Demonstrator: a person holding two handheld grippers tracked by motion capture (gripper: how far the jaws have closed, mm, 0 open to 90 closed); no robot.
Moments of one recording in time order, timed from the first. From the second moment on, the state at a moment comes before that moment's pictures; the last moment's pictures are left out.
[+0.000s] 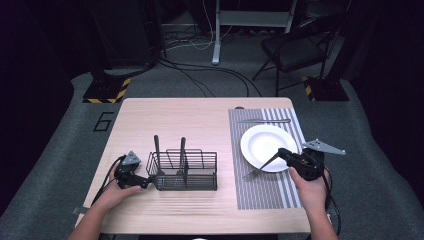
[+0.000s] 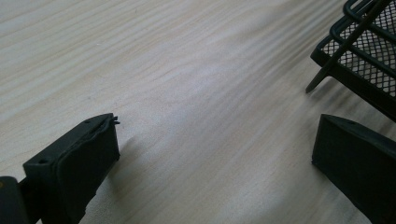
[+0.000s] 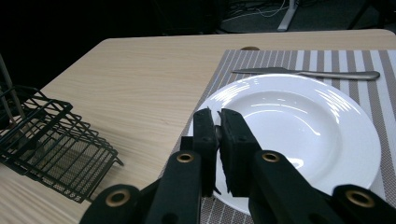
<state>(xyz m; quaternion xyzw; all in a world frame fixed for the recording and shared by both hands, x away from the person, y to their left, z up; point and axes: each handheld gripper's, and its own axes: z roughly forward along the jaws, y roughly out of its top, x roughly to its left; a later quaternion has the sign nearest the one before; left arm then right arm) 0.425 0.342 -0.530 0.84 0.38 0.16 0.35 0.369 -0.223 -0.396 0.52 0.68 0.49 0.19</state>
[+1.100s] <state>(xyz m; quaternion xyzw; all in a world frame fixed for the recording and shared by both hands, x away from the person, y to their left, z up) 0.425 0.342 -0.530 0.84 0.38 0.16 0.35 0.357 -0.269 -0.438 0.58 0.61 0.51 0.17</state>
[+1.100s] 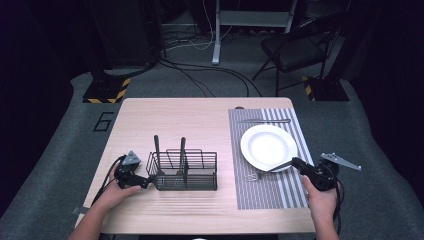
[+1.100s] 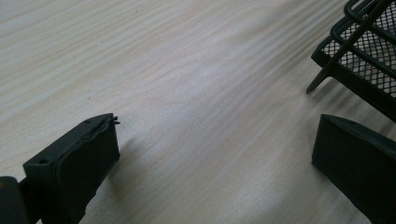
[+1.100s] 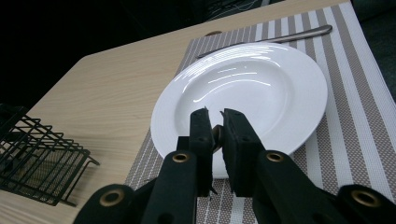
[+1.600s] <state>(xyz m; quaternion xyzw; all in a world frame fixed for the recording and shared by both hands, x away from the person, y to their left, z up) 0.425 0.342 -0.530 0.84 0.38 0.16 0.35 0.352 -0.283 -0.459 0.60 0.60 0.50 0.16</state>
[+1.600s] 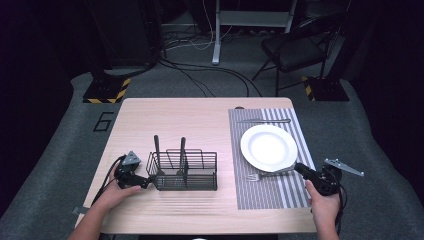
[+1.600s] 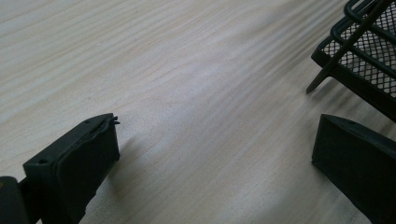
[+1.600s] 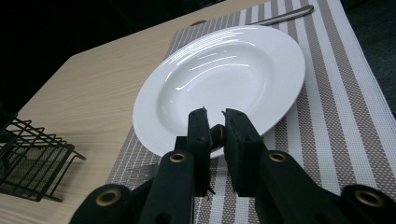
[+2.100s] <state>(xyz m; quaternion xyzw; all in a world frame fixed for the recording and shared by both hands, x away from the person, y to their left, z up) 0.425 0.342 -0.530 0.84 0.38 0.16 0.35 0.356 -0.296 -0.479 0.63 0.58 0.49 0.14</state>
